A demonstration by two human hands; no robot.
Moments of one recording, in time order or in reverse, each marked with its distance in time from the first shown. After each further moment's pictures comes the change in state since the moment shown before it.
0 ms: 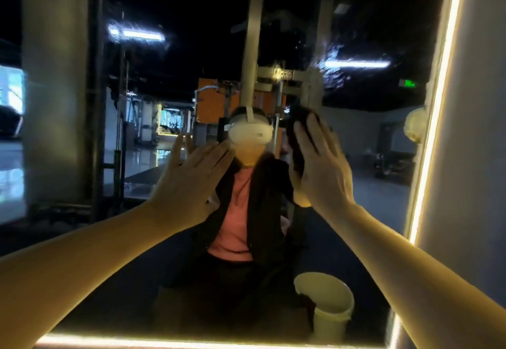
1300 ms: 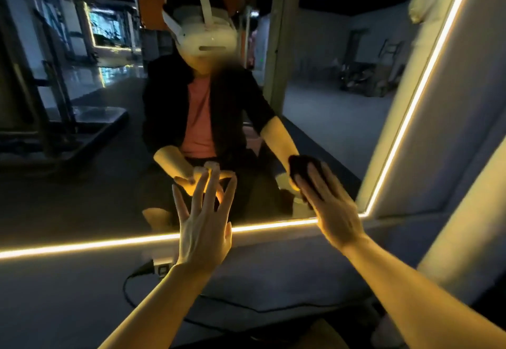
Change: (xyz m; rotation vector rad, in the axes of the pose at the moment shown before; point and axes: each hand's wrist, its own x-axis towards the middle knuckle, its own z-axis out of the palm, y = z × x) left_hand -0.189 0.157 0.079 -0.541 -0.160 -0.272; right_hand -0.277 -0.032 0.001 -0.030 -0.377 -0.044
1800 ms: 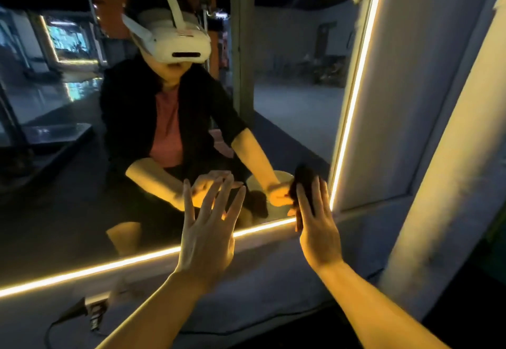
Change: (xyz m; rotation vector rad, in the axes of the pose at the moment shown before) left_hand 0.030 0.089 0.046 0.101 -0.008 0.285; right_hand -0.076 0.036 0.028 0.019 0.117 0.451
